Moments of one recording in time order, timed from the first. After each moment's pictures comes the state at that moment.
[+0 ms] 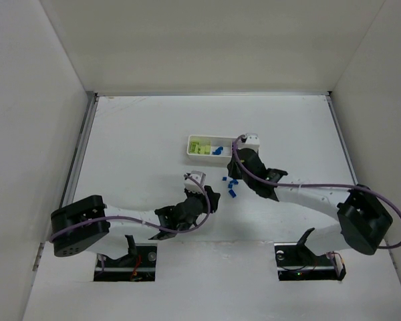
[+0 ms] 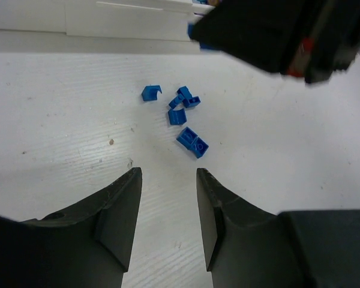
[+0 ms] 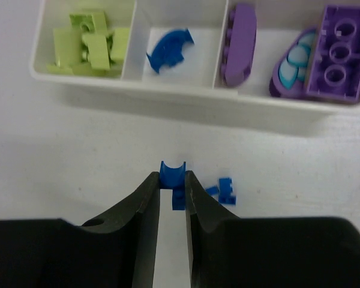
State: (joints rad) left arm -1.22 1.32 0.37 0.59 -0.63 -0.68; right arm 0.82 1.37 0.75 -0.01 0.44 0.64
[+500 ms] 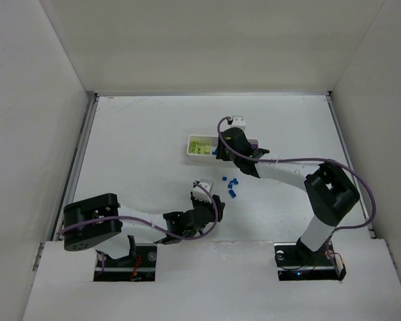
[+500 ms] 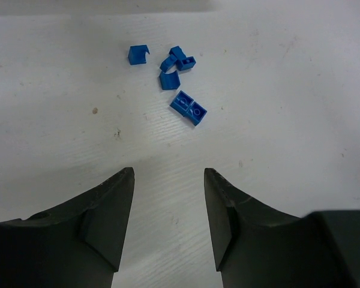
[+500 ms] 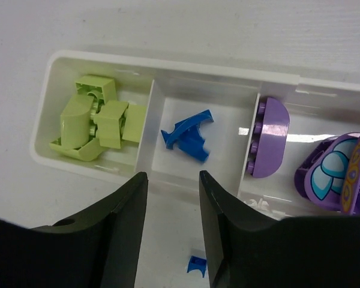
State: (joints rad) left arm -1.33 1.42 0.38 0.58 -0.69 -0.68; right arm 0.70 1.70 1.06 0.03 0.36 0.51
